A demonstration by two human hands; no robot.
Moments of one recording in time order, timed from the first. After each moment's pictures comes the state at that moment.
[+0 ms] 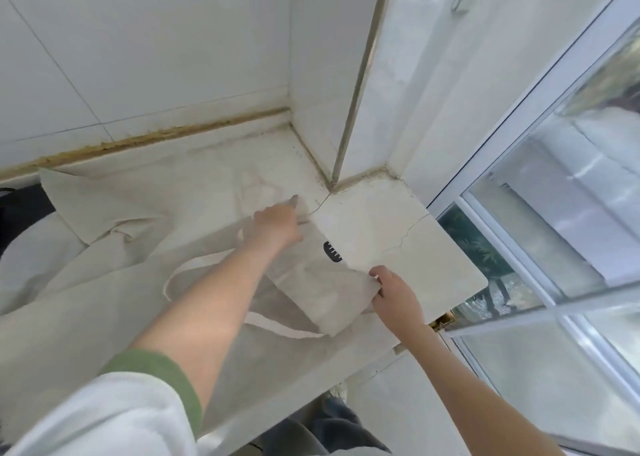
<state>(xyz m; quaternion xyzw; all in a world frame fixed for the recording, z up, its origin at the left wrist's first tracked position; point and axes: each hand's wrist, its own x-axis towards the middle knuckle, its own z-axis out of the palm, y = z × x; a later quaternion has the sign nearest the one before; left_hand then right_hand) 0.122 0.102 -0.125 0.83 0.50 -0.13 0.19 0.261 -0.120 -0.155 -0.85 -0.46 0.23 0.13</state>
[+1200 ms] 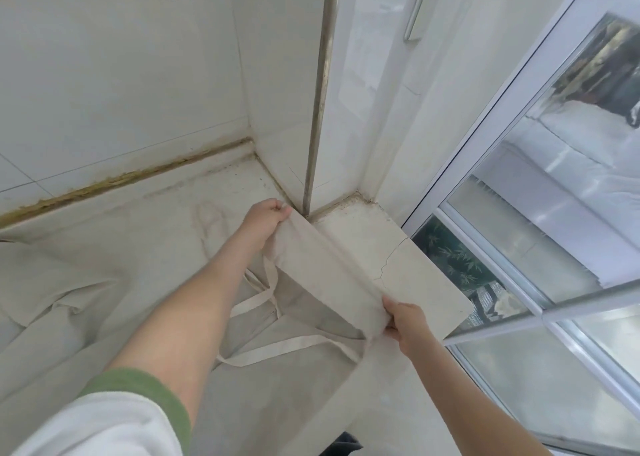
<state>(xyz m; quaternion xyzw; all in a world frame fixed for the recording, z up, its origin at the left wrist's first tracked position) 0.192 0.167 -0.118 0.63 0.50 0.15 0.57 0.323 -0.102 -0.162 -0.76 0.10 0.42 0.48</state>
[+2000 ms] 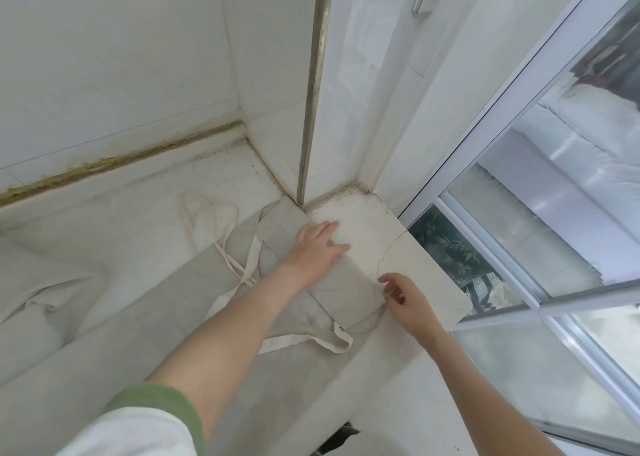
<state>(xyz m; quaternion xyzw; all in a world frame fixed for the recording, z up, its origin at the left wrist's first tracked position) 0.234 0.088 -0.170 0.96 0.21 -0.05 0.16 0.360 -0.114 -0.172 -0.83 -0.33 0.33 0.31</state>
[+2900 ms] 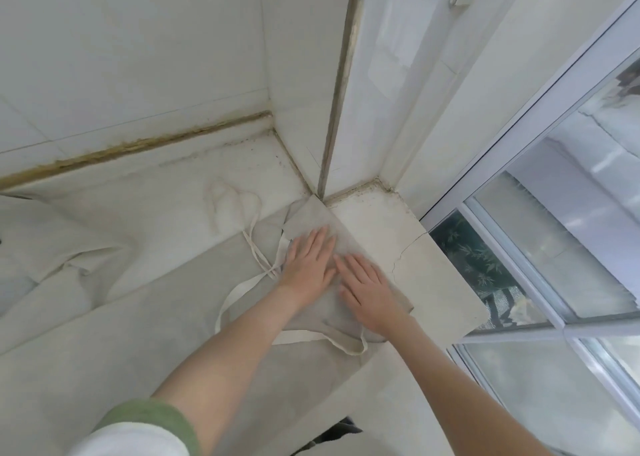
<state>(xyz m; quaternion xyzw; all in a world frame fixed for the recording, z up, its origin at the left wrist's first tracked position) 0.192 0.056 -0.187 0.93 0.33 -0.08 0.15 0.313 -0.063 -0.182 -0.77 -0.60 0.22 0.04</state>
